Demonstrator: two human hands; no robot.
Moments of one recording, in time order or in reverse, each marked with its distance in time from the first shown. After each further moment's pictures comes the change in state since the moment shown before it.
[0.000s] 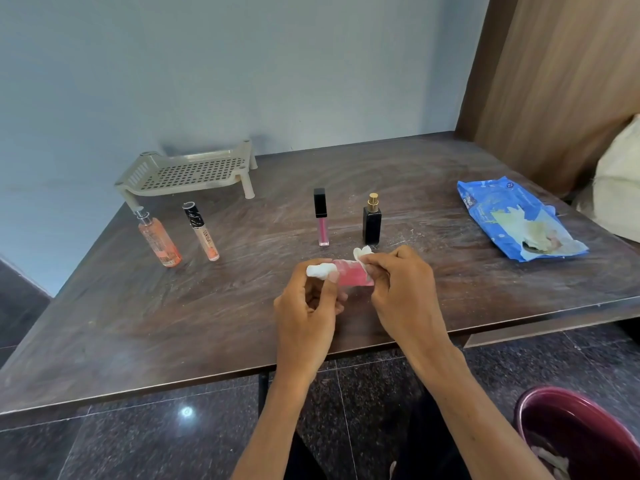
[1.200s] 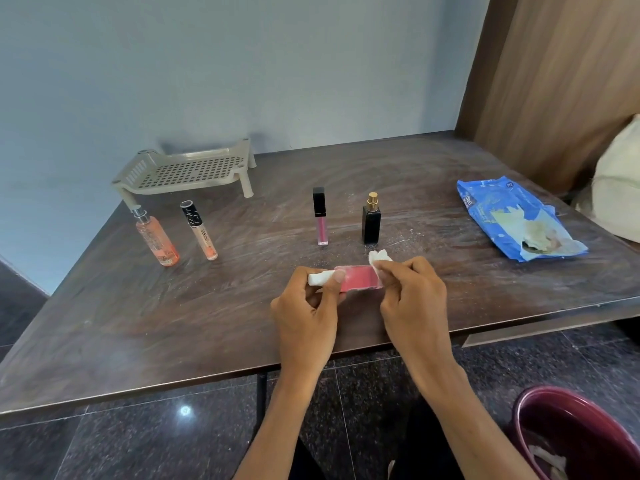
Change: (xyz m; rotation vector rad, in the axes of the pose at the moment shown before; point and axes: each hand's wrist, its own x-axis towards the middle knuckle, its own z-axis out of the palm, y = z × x) left_hand 0.001 -0.007 0.005 0.113 0.082 0.017; right_hand -0.017 0.008 -0.002 -0.008 0.120 0.039
